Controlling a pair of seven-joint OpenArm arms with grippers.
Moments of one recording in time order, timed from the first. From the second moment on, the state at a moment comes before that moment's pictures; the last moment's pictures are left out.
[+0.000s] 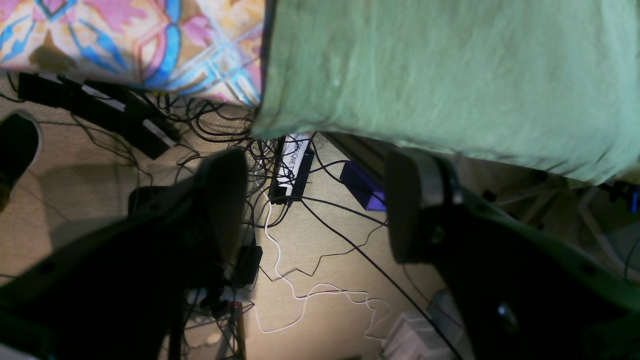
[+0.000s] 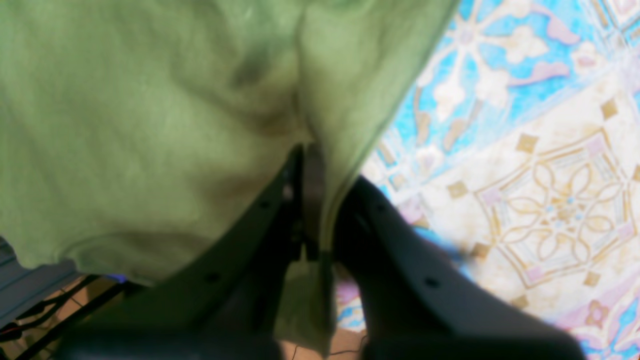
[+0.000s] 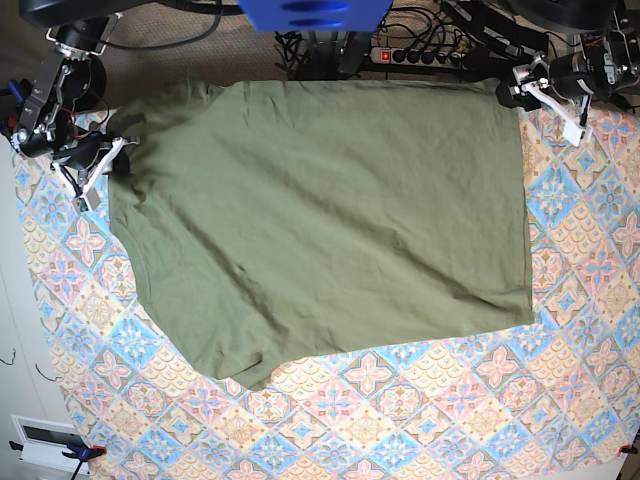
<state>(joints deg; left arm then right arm) 39.2 -25.8 -33.2 105.6 -60.3 -9.1 73.1 -12.1 21.9 30.7 88.1 33.7 40.9 -66.3</state>
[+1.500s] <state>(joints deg) 29.4 -23.5 -20.8 96.8 -44.5 -23.9 73.6 -12.1 21.8 30.7 88.1 33.7 40.9 -66.3</state>
